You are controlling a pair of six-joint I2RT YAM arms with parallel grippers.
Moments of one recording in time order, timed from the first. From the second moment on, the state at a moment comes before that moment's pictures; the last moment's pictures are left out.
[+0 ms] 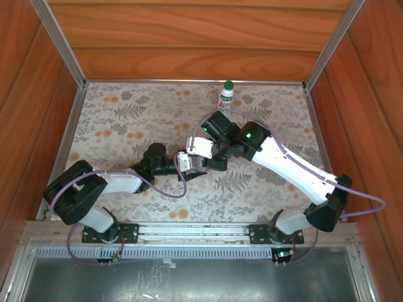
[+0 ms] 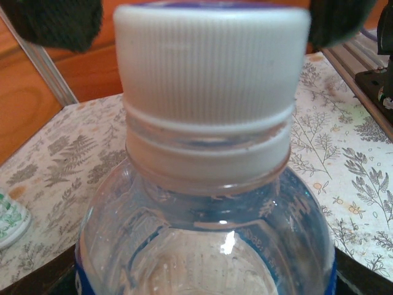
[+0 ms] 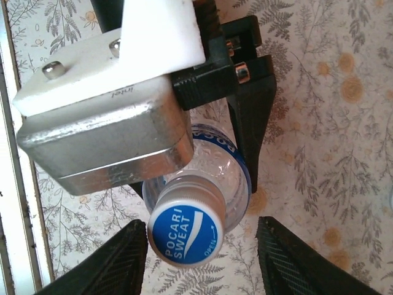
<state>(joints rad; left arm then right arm) -0.76 1.50 0.47 0.80 0.64 0.42 0.95 1.44 1.49 -1.14 -0.08 -0.60</state>
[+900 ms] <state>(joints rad) -0.76 1.55 0.54 0.79 0.29 0.53 0.95 1.45 1.40 -0.92 0.12 0.13</state>
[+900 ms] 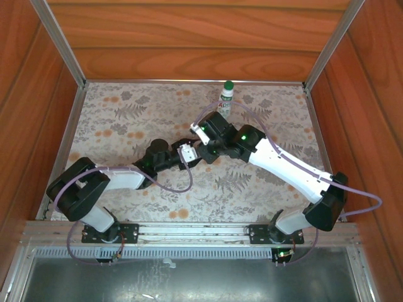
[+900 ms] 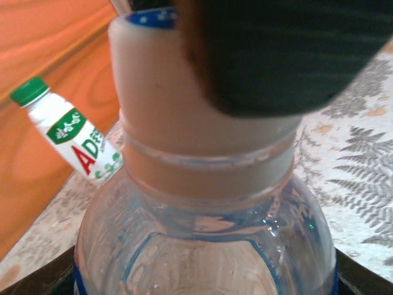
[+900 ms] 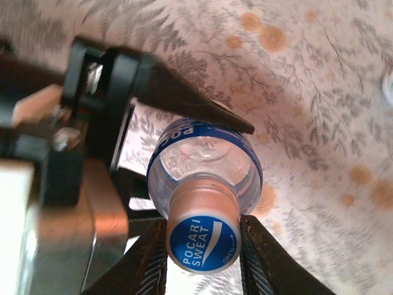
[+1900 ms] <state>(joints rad) -0.77 1.43 0.41 0.75 0.39 0.58 0.93 1.20 1.17 -0.80 -0.03 -0.39</state>
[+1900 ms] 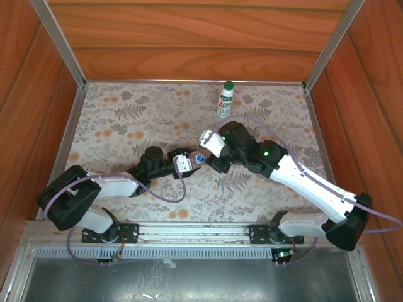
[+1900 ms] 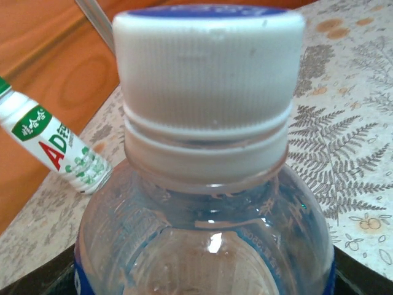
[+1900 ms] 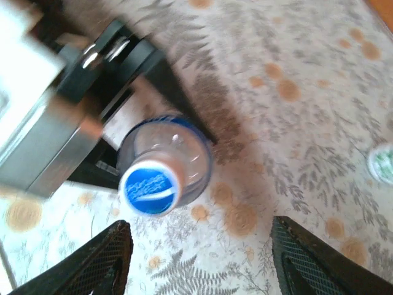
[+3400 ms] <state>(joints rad) -0.77 1.46 0.45 0.70 0.36 0.61 1.00 1.38 1.24 -0.82 0.07 -0.54</state>
